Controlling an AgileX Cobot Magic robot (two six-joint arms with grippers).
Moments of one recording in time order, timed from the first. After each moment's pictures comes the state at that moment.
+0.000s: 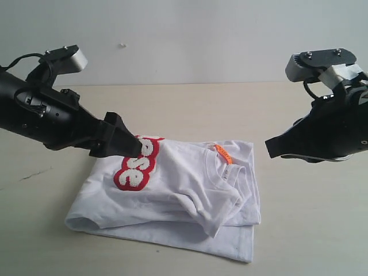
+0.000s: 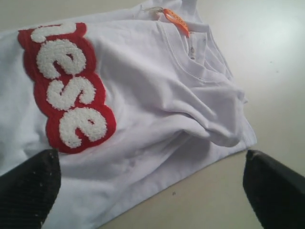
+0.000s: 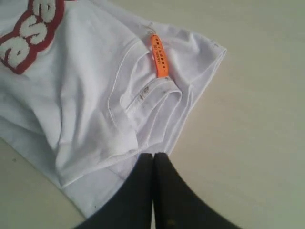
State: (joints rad) left arm -0.37 1.52 -0.94 -0.82 0.68 0.72; right arm 0.20 1.30 -0.75 0.34 0.53 -0.26
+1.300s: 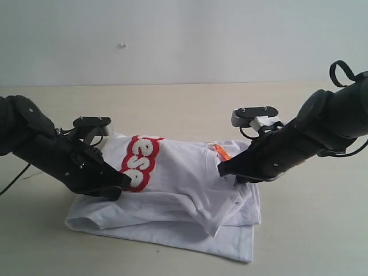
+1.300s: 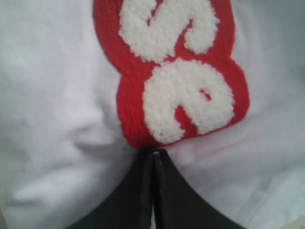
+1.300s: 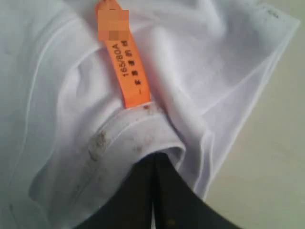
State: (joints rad) left arm -0.37 1.92 -0.94 -0.82 0.47 0.78; right arm 0.20 1.95 -0.93 0.77 0.28 -0.65
